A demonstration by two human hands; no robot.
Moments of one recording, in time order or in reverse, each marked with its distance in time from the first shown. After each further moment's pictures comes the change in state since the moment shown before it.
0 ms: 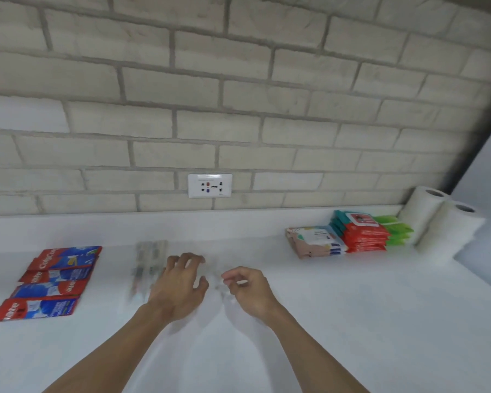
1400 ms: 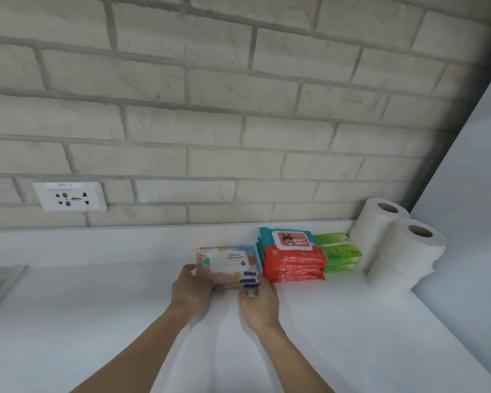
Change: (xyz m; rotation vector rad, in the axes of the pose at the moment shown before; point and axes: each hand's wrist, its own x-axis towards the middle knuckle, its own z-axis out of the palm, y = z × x) left_hand 0.161 0.261 0.164 -0.731 -0.004 -0.643; right_hand 0.089 0.148 -0.253 0.055 0.293 0.167
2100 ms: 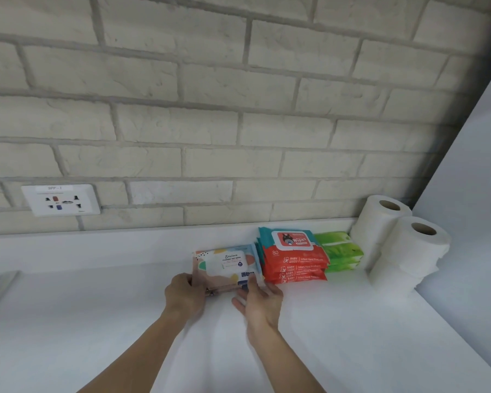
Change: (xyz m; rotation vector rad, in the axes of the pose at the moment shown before) left_hand 0.016 -0.010 0.002 0.102 0.027 0.030; right_hand 0.010 -0.002 0.012 0.892 0.161 0.325
